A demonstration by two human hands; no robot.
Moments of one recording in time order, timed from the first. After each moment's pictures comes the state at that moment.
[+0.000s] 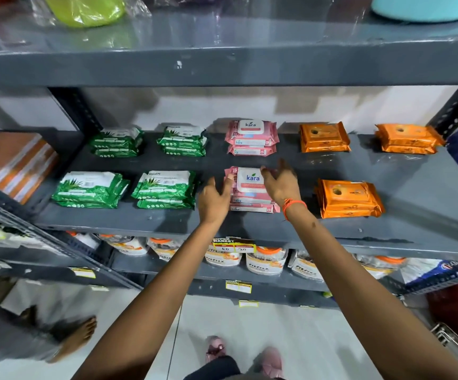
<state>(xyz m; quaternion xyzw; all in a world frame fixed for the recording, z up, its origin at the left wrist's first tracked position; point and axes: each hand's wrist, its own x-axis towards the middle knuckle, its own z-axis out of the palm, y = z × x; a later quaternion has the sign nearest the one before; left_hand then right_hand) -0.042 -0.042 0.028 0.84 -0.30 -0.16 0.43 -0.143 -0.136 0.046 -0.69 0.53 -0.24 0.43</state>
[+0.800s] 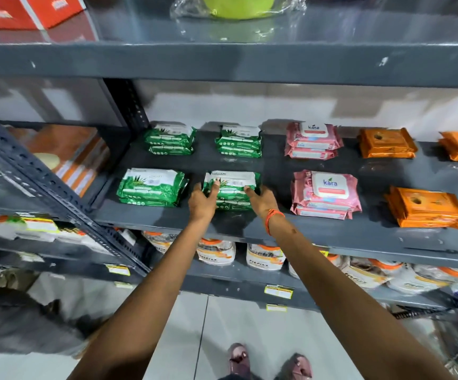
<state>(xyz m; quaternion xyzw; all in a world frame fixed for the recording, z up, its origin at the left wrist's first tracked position) 0.131 0.037 0.002 0.85 -0.20 -0.22 0.44 0.022 -0.040 0.015 -0.62 0.54 -0.14 0.56</state>
